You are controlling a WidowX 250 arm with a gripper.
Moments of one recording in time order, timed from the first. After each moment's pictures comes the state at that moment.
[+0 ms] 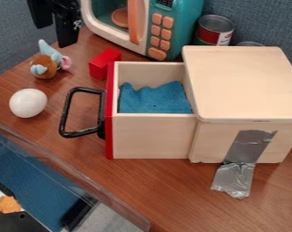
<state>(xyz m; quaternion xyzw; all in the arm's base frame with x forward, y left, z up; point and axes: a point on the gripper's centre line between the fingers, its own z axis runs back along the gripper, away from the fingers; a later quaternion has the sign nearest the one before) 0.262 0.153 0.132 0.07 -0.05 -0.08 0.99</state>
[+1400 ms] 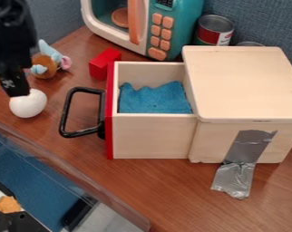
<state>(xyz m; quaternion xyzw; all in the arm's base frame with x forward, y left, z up) 0.195 0.156 0.088 0.07 -0.07 -0.38 0.92</state>
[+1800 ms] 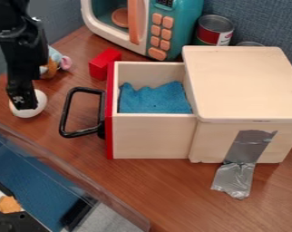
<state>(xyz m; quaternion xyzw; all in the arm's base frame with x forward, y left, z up) 0.196 0.152 0.069 0.08 -0.05 -0.39 0.92</state>
